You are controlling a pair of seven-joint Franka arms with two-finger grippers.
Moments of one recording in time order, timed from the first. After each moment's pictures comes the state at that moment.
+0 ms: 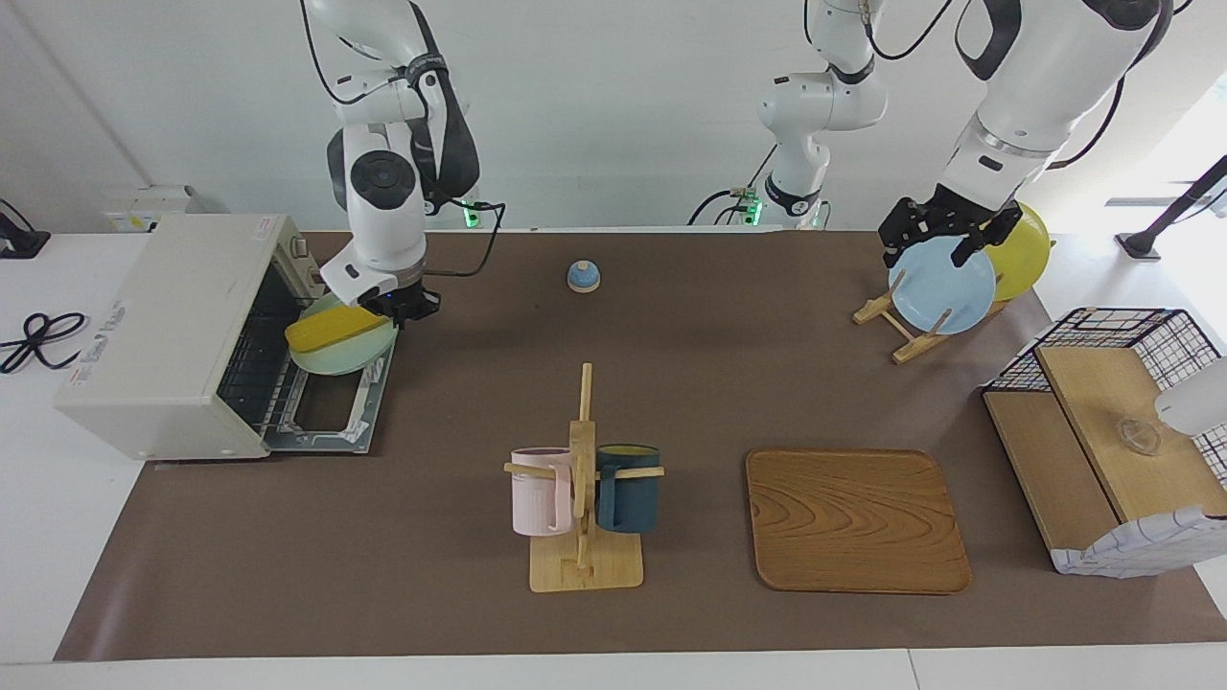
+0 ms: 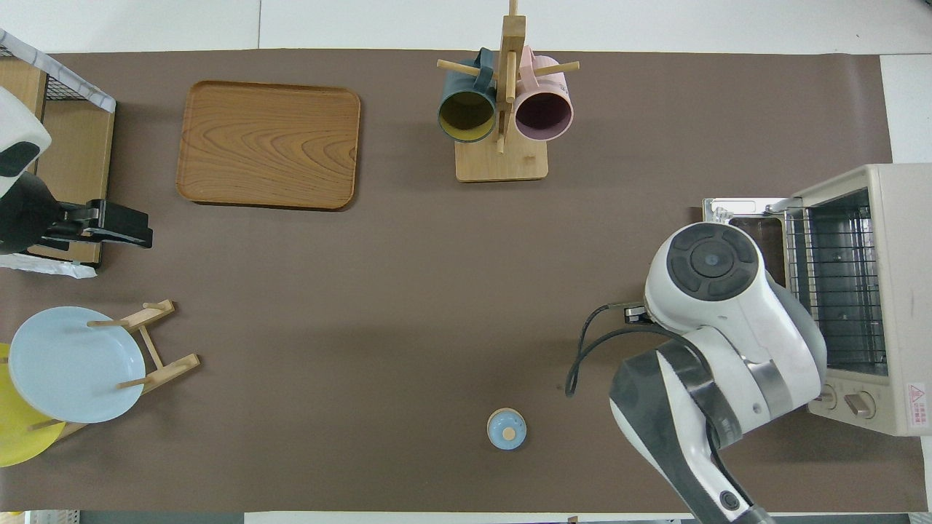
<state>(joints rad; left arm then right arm) -0.04 -0.05 -0.08 -1.66 -0.02 1.58 -0.07 0.32 -0.05 0.04 -2.19 -0.22 1.91 0.43</state>
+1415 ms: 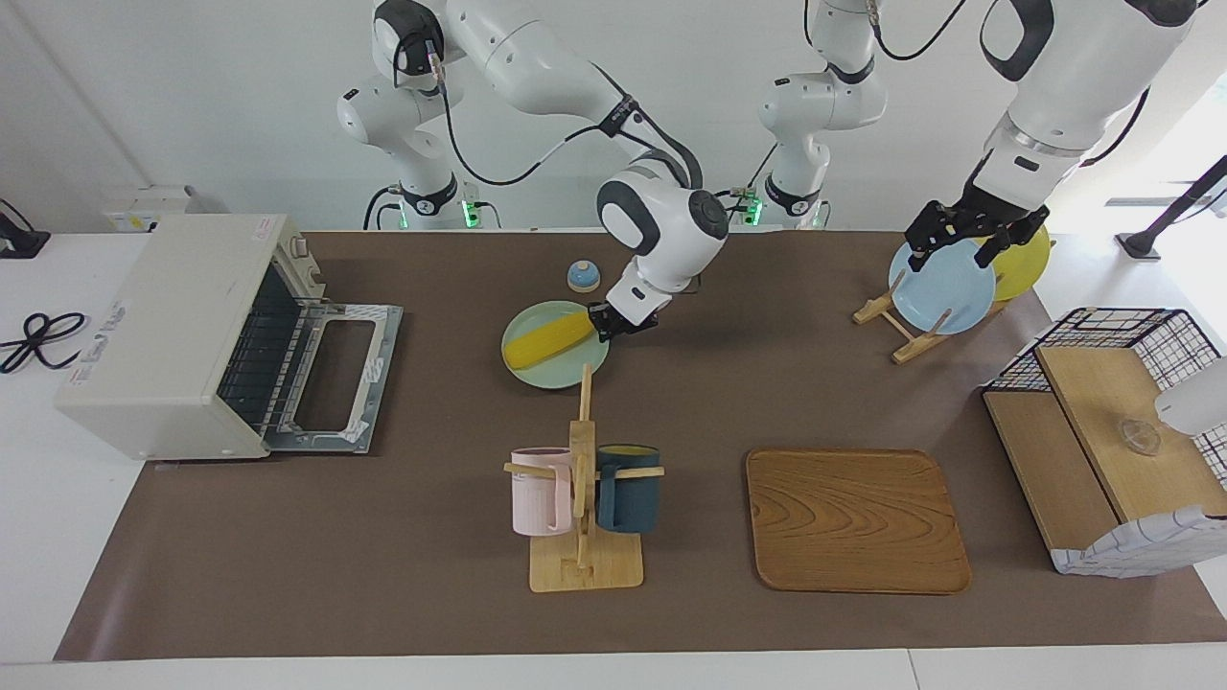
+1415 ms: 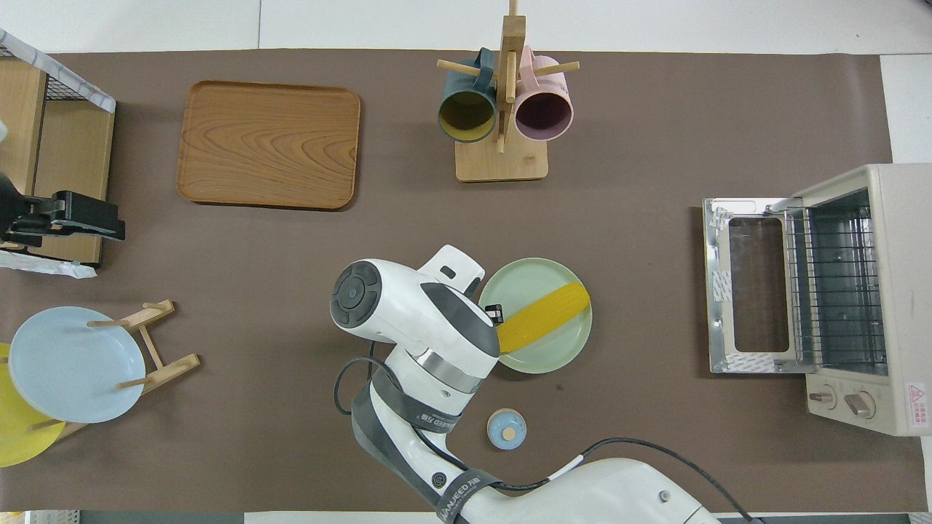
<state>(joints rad) 0.01 -0.05 -0.08 -1.66 -0.02 1.60 -0.07 0.74 0.51 0.07 -1.61 -0.24 1.75 0.76</state>
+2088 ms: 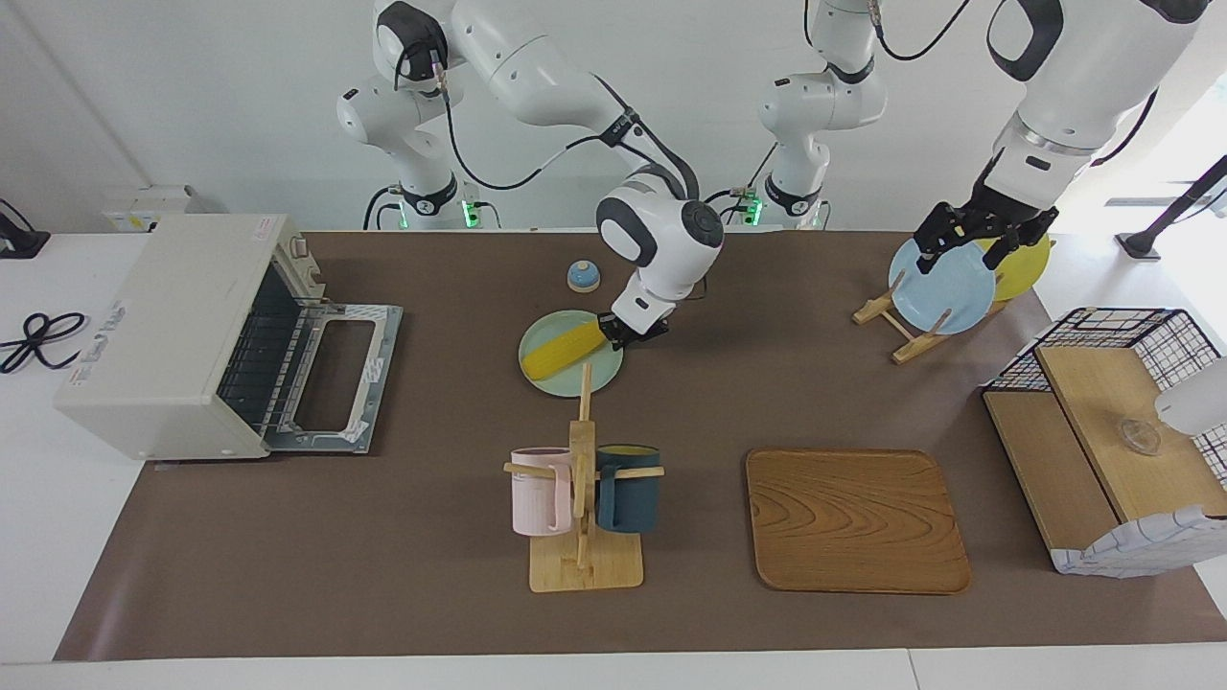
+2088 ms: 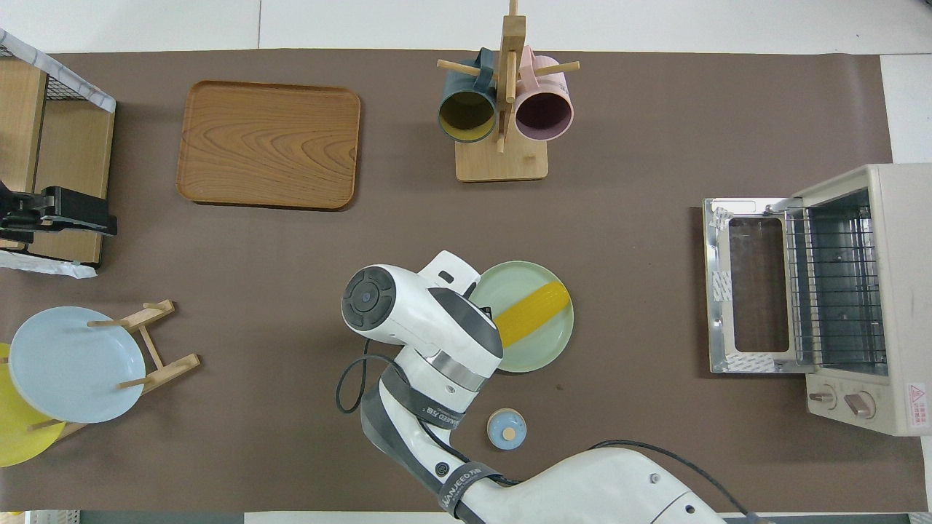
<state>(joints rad) 0.02 -0.05 -0.08 -1.66 -0.02 1.62 -0.06 0.71 0.52 0.08 -1.67 -0.18 1.91 0.76</state>
